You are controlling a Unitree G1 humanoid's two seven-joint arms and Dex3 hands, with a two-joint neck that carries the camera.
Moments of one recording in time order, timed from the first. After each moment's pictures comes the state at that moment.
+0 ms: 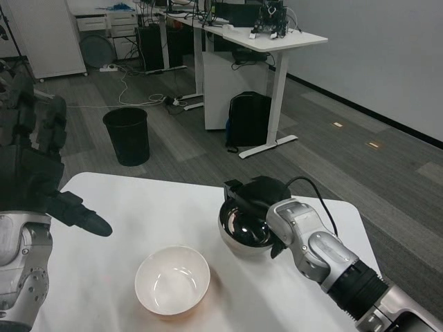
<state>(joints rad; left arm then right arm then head) -0.51 0.22 0.01 0.26 -0.42 -0.52 -0.07 -0.43 -0.50 0.34 0.05 -0.94 0.22 0.32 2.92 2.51</state>
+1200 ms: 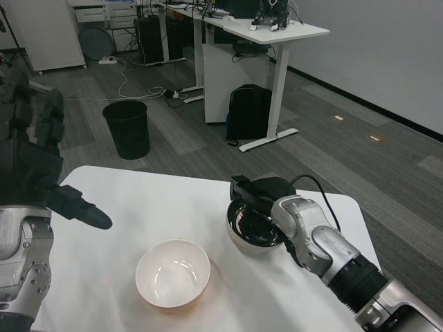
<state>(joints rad) -0.51 0.22 0.01 0.27 -0.44 -0.53 -0.07 -0.42 -0.50 0.32 0.08 -0.87 0.24 0.33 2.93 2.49</state>
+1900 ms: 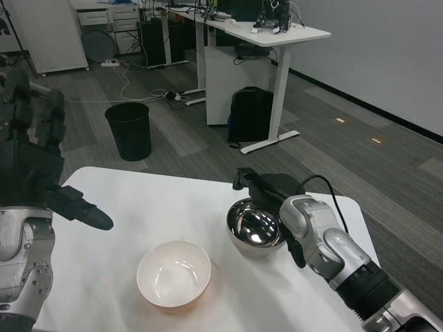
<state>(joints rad) -0.51 0.22 0.01 0.27 -0.46 -0.55 -0.07 -0.37 -0.49 0.22 0.01 -0.75 0.22 0.26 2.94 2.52</state>
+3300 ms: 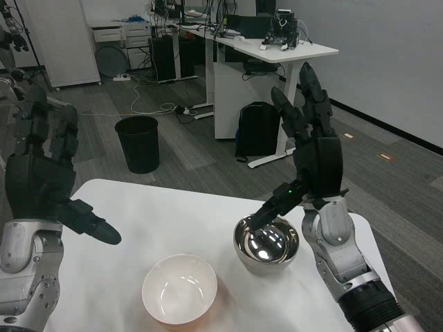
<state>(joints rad) -0.51 0.22 -0.01 0.28 -0.46 -0.56 -0.07 -0.39 -0.38 0.05 0.11 0.29 -0.67 -0.23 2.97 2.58</state>
